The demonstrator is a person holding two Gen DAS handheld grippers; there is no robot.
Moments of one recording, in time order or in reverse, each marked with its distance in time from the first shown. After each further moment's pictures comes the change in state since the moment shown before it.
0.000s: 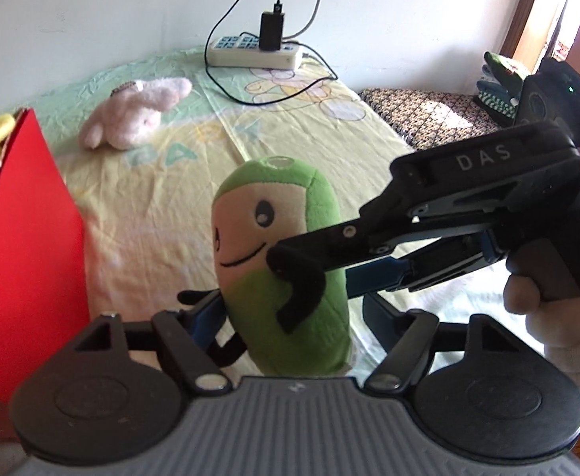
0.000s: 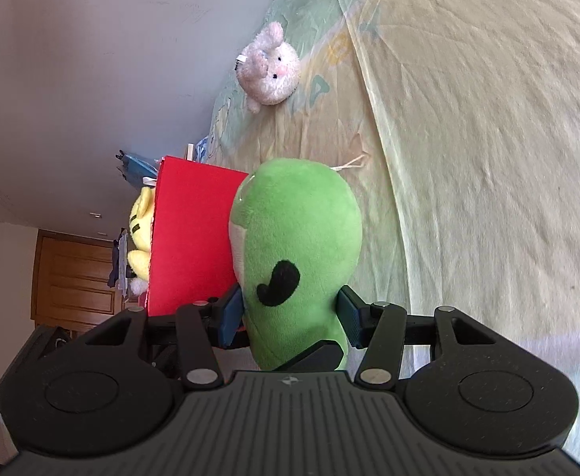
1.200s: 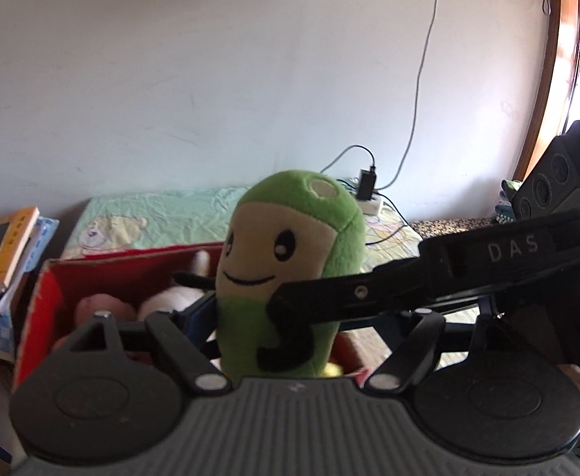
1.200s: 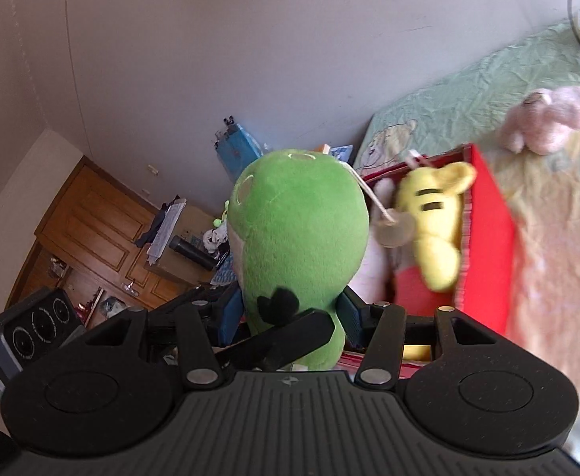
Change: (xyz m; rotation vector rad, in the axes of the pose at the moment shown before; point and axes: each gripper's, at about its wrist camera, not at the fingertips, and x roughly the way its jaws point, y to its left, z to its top) left arm -0.197 0.164 -0.028 -0.065 -0.368 0.068; right arm 0.115 0.226 -0.067 -0.435 -0.102 0.085
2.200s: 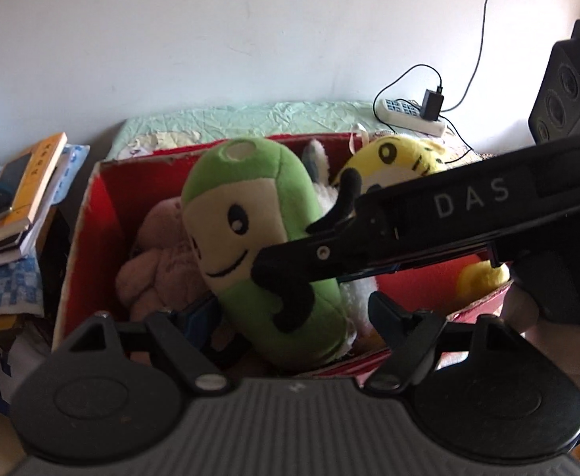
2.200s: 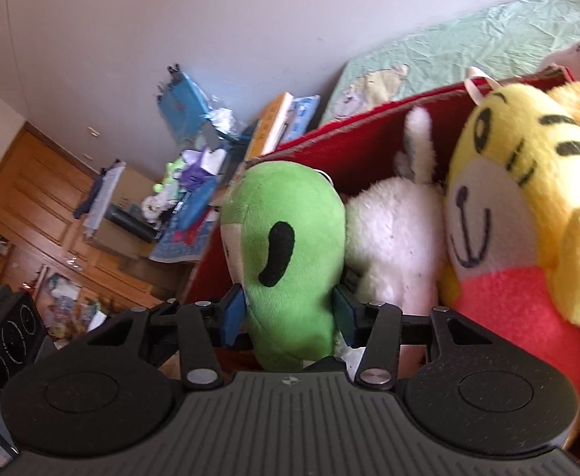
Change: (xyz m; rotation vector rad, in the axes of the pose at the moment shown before) left arm 0.050 0.095 -0.048 -0.009 0.223 0.046; right arm 0.102 0.005 -0.009 0.001 0.103 -0.213
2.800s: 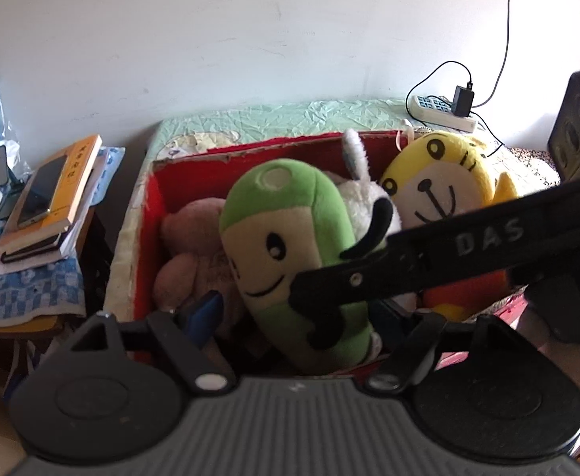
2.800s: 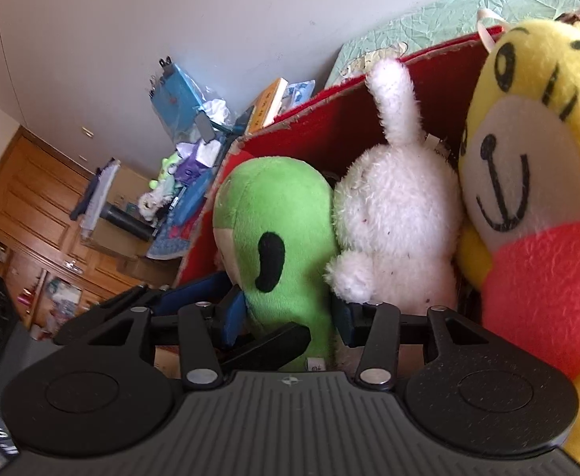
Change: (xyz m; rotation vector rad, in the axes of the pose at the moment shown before) left arm -0.011 0.018 -0.003 0.022 0.010 0.105; right arm 0.018 0.002 -0.006 0.043 0.001 0.028
